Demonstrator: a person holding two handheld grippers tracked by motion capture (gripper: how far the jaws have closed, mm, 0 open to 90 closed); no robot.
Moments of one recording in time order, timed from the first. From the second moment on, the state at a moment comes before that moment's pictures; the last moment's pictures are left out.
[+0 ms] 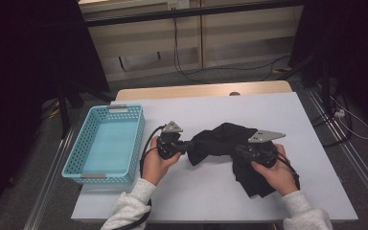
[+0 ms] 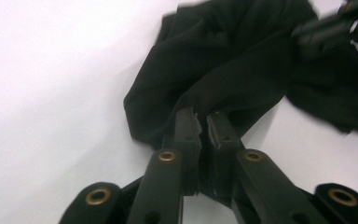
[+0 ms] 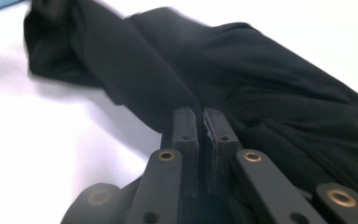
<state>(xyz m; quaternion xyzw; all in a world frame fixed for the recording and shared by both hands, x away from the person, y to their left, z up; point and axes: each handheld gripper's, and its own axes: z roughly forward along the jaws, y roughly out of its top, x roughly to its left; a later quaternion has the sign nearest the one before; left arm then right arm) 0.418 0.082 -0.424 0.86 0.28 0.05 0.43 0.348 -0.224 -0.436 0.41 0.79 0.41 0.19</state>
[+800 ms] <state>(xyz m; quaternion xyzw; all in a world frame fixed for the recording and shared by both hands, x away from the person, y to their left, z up) 0.390 0.077 -0.458 0.87 0.28 0.04 0.40 0.352 -0.256 -0.439 0.48 0.75 0.41 0.21</state>
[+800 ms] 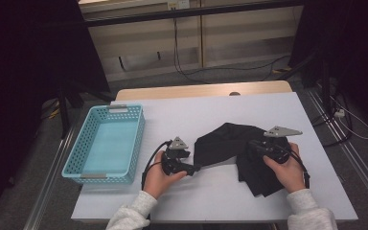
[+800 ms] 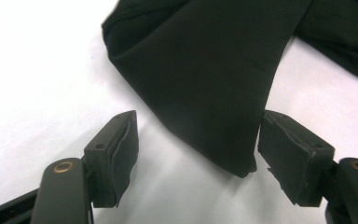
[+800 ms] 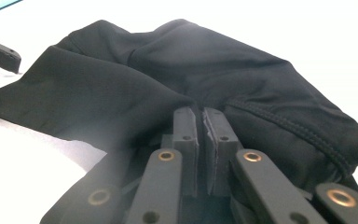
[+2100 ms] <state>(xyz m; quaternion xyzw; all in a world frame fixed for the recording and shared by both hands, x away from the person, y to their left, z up) 0.421 0.128 -0.417 0.84 0.36 0.07 0.40 0.333 -0.251 -0.420 0.41 0.77 0.43 0.22</state>
